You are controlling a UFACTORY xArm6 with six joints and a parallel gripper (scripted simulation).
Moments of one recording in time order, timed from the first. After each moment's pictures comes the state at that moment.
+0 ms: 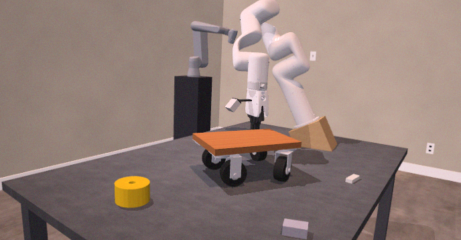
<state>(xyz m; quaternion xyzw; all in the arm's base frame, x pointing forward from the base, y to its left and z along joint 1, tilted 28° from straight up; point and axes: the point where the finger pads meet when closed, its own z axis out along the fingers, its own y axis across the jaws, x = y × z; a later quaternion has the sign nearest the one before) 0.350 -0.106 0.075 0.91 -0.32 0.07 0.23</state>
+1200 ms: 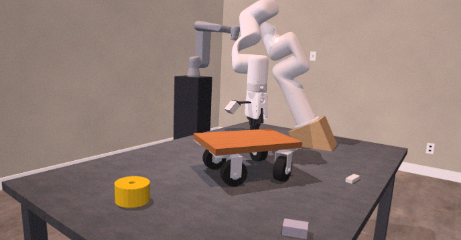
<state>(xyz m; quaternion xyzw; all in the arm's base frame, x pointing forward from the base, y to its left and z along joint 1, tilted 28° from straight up) 0.354 -0.111 0.068 0.91 -0.32 0.08 0.23</state>
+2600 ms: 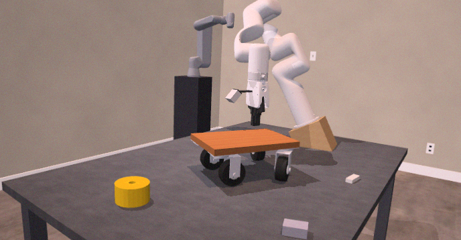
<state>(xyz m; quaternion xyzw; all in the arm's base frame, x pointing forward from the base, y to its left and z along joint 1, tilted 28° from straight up) 0.350 -0.090 0.104 0.91 -0.32 0.07 0.23</state>
